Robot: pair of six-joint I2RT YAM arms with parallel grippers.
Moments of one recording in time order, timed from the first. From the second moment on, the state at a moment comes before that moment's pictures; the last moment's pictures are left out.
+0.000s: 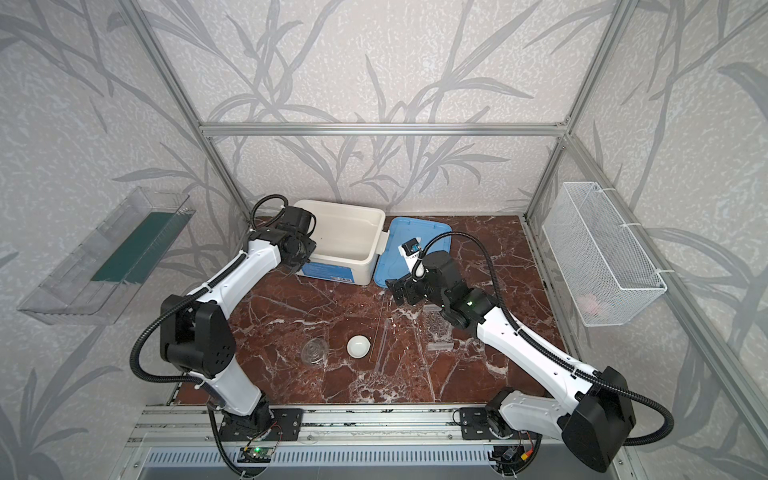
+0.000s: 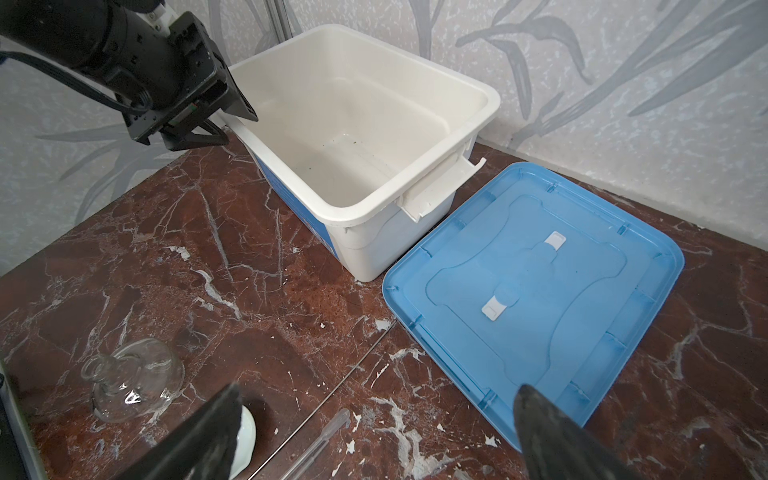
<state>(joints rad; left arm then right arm) -0.22 1.73 1.49 -0.83 -0.31 -1.25 0.68 1.20 0.97 -0.27 -0.03 0.09</state>
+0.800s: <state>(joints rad) -0.37 1.47 1.24 -0.86 -0.41 -1.58 0.68 1.20 0.96 -0.27 -0.02 0.09</state>
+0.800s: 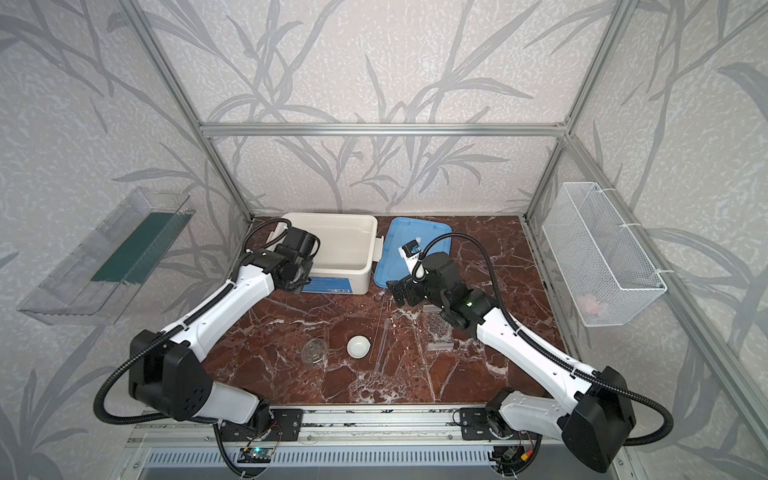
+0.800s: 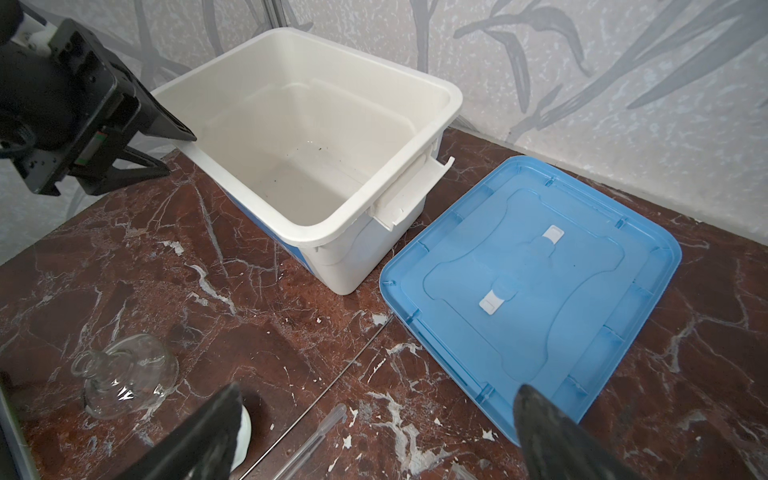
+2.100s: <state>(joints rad) -0.53 0.99 0.99 -0.97 -0.07 -0.69 0.82 1.26 1.00 -0.40 -0.27 -0.04</state>
